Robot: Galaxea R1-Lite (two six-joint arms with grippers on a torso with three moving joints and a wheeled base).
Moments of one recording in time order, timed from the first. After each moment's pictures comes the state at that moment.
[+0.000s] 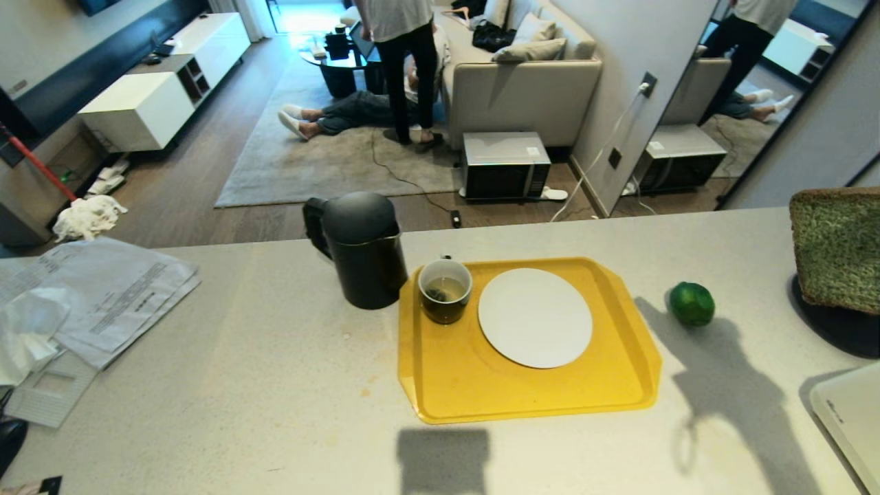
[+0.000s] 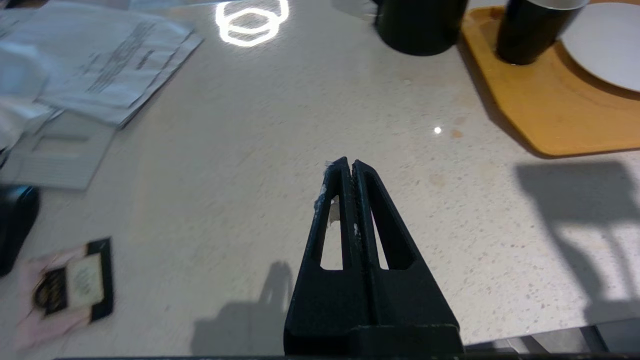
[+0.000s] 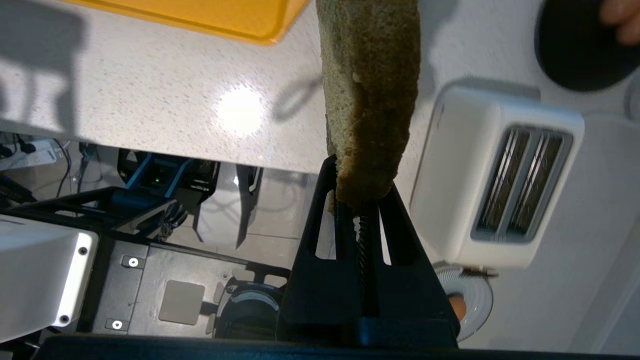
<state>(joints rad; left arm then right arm) 0.00 0.00 0.00 0.00 -0.02 0.02 -0.02 1.30 -1.83 1.36 0.01 -0.25</state>
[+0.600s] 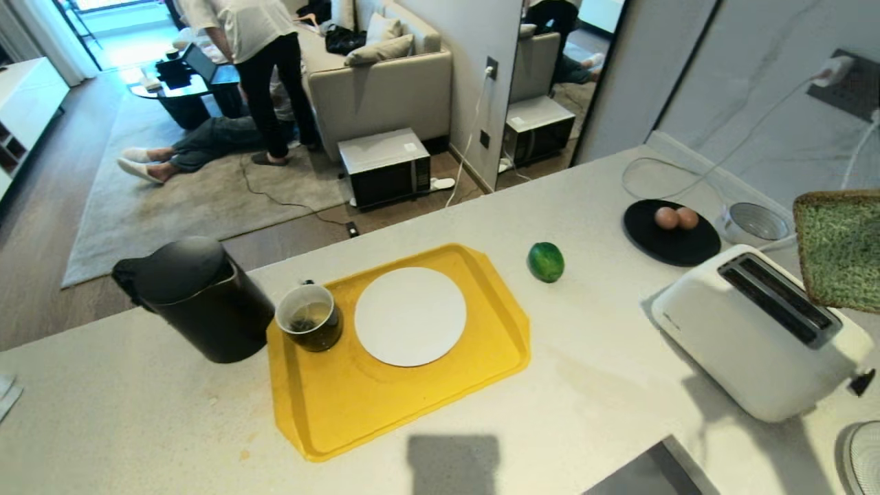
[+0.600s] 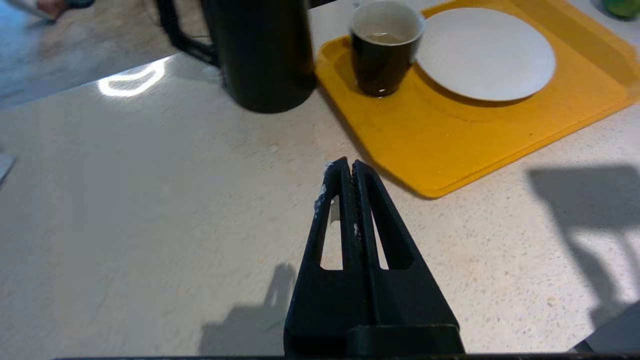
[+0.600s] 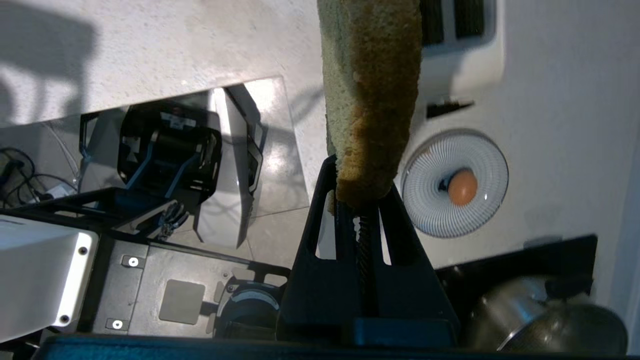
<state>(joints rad) 0.00 0.00 0.00 0.00 -0.02 0.02 -0.02 1.30 -1.83 1.36 0.01 -0.25</state>
